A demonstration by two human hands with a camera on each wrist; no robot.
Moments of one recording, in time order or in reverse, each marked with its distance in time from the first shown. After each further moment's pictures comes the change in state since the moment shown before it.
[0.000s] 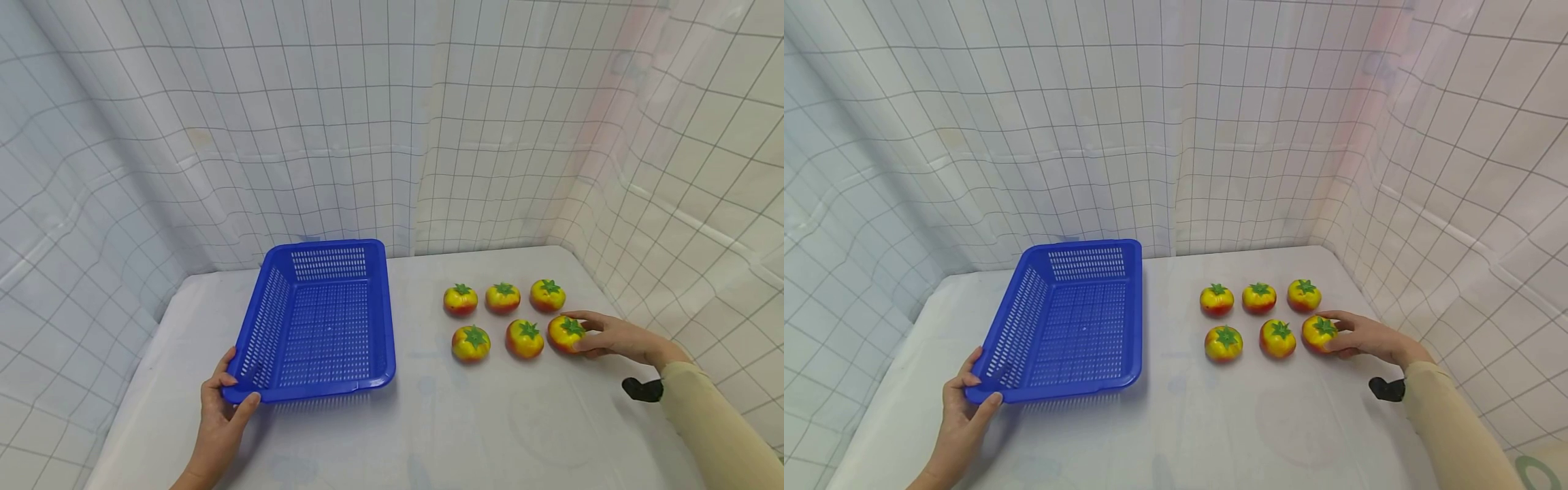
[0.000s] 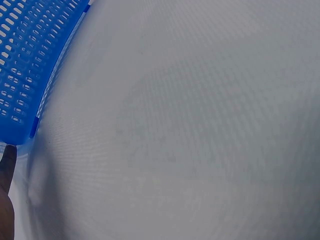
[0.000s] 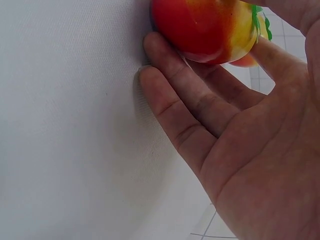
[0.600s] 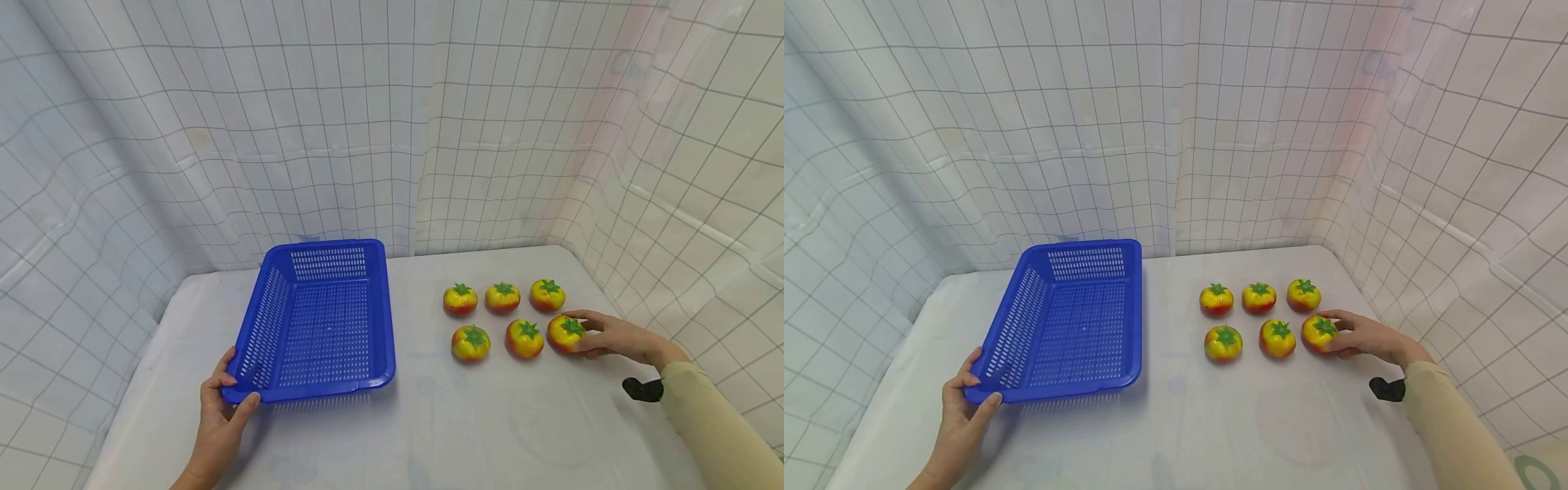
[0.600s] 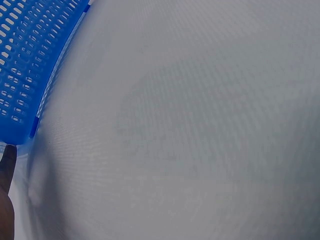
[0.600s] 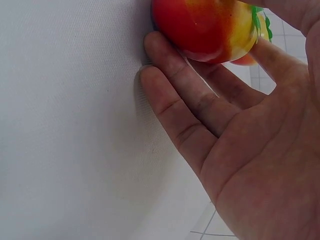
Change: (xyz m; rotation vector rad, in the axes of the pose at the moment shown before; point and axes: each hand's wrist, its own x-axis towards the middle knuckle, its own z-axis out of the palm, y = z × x) left_hand 0.000 0.002 0.001 -0.028 -0.002 -0.005; right_hand -0.002 0.000 -0.001 0.024 -0.015 -0.024
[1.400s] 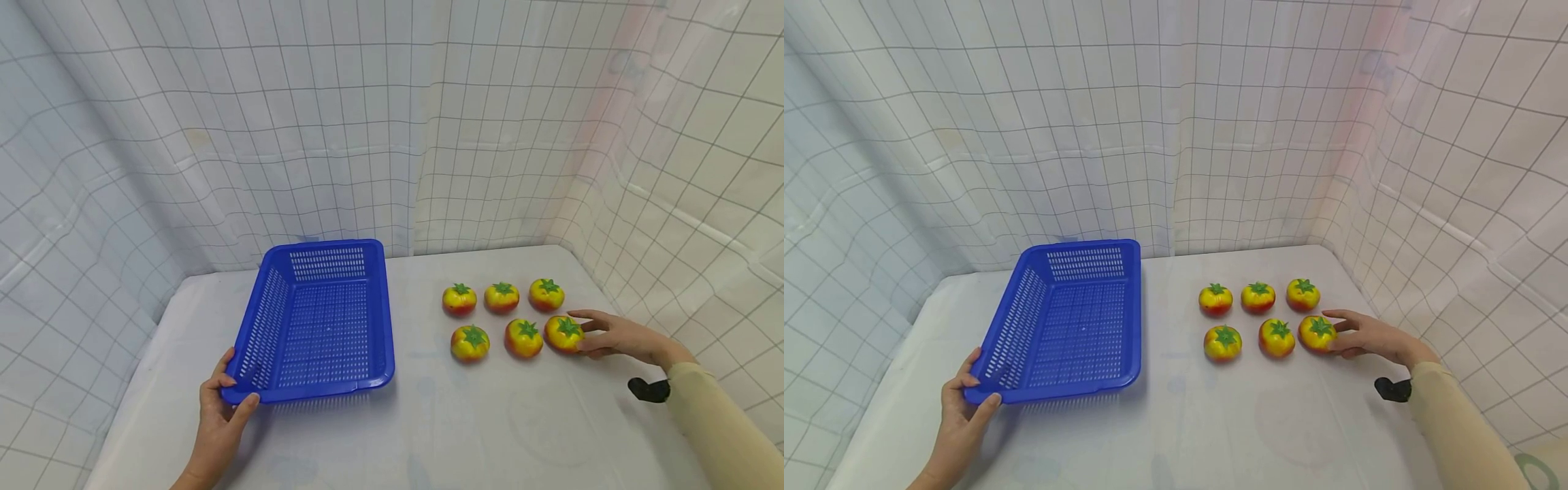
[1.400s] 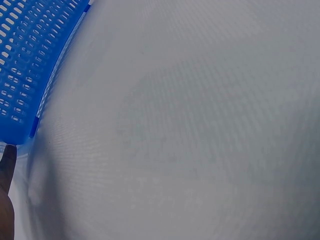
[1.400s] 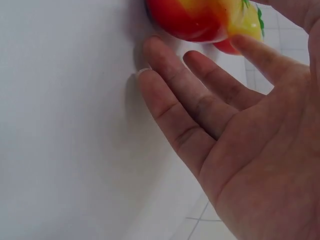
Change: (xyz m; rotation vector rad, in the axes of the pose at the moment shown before) left_hand 0.000 0.000 0.001 0.029 0.002 -0.005; right_hand -0.009 0.000 -0.004 -0.011 0.010 -0.018
